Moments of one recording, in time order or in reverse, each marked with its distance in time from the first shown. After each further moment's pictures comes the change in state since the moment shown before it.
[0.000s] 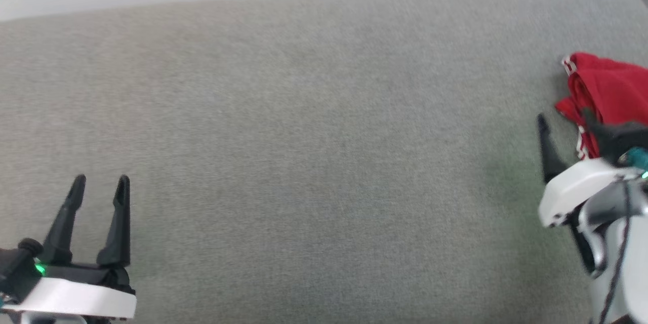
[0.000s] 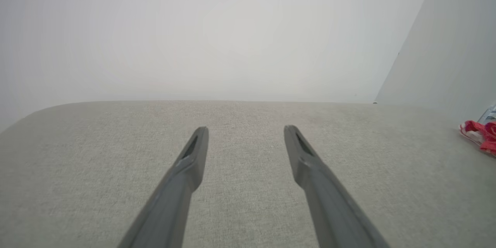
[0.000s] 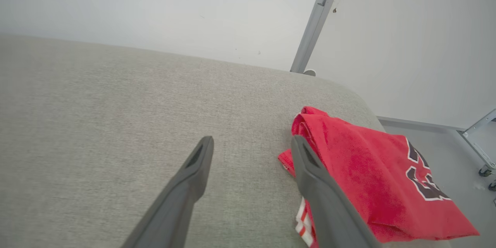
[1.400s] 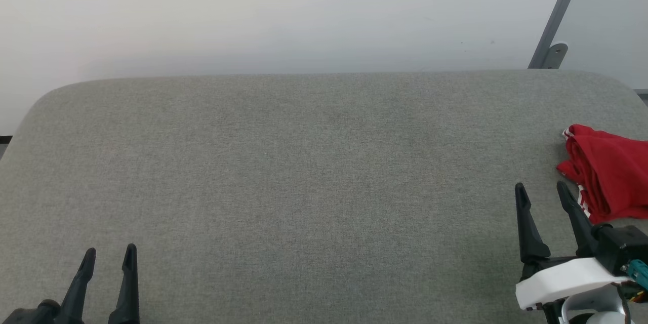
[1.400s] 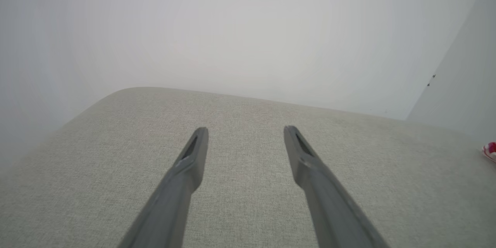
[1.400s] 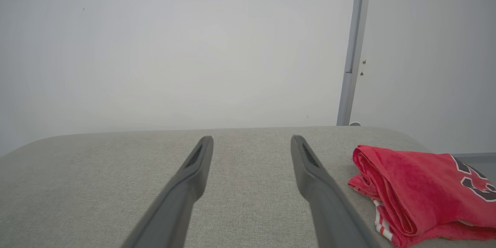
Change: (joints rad) left arm 0.167 -0.121 0.060 0.079 0.058 0.000 0.000; right arm 0.351 0.108 0.044 -0.205 0.177 0.000 -0.218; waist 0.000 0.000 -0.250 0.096
